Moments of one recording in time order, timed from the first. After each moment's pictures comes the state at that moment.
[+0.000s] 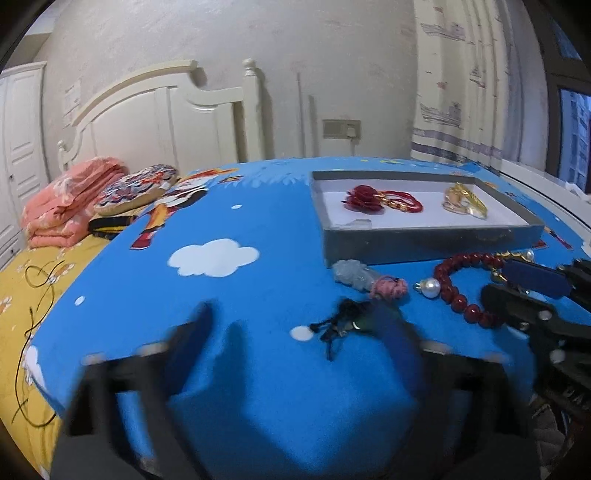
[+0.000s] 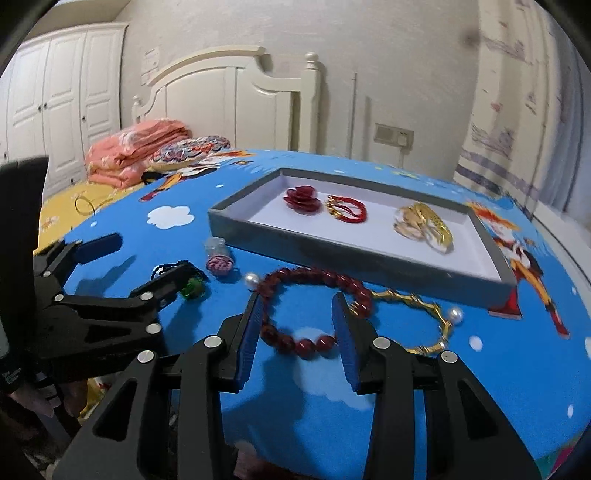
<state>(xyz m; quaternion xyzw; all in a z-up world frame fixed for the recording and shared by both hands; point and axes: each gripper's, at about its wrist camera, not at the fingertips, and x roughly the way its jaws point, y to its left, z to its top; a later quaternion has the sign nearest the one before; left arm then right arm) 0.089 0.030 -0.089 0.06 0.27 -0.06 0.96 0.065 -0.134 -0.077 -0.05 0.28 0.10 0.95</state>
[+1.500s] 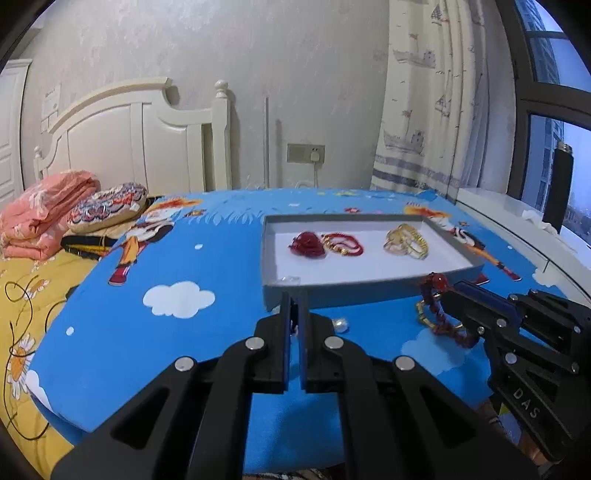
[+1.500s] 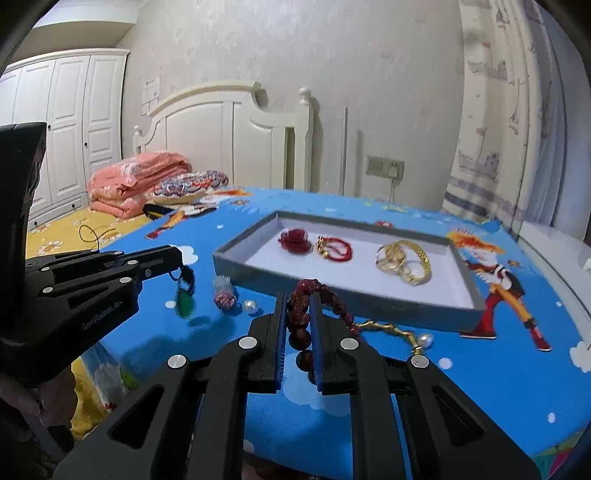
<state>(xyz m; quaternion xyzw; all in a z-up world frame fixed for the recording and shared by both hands) 0.062 0.007 -0.031 0.03 0.23 -0.13 0.96 0.036 -0.152 -0.045 -0.03 0.21 0.10 0.97</state>
